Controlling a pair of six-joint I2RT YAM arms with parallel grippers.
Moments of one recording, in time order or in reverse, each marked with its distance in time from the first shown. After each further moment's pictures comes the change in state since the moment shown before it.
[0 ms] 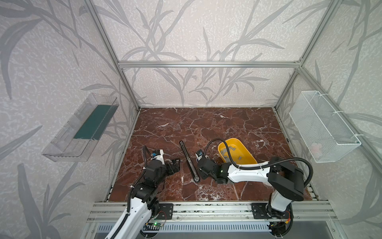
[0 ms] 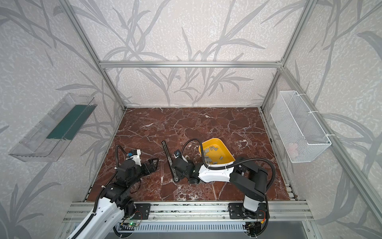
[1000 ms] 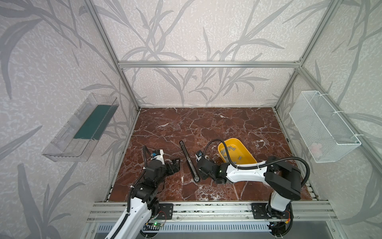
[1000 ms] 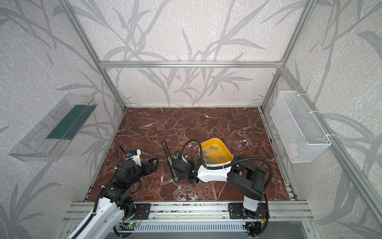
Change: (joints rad) left arm 0.000 0.000 0.000 0.000 0.000 0.000; right arm 0.000 0.027 0.010 -0.009 0.005 0.000
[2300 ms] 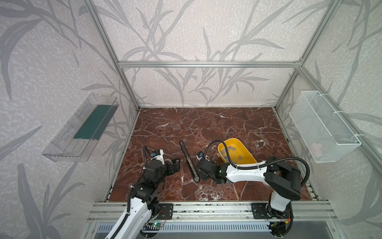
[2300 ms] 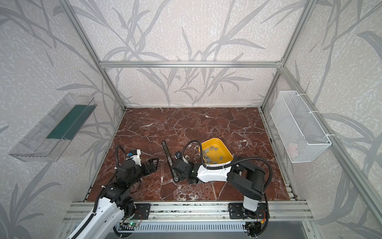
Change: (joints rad) left arm 0.000 0.000 0.000 0.000 0.000 0.000; right arm 0.010 -0.001 0.001 -0.053 -0.018 0.061
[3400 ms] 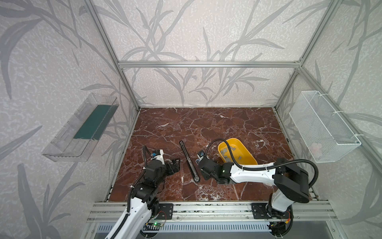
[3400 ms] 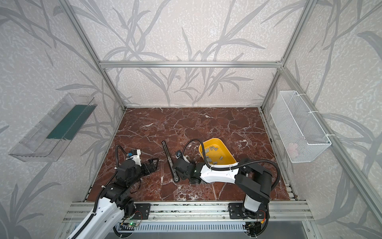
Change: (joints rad) left arm 0.000 0.000 0.000 0.000 0.000 0.000; right arm 0.000 -0.068 -0.003 -0.044 0.034 -0.069
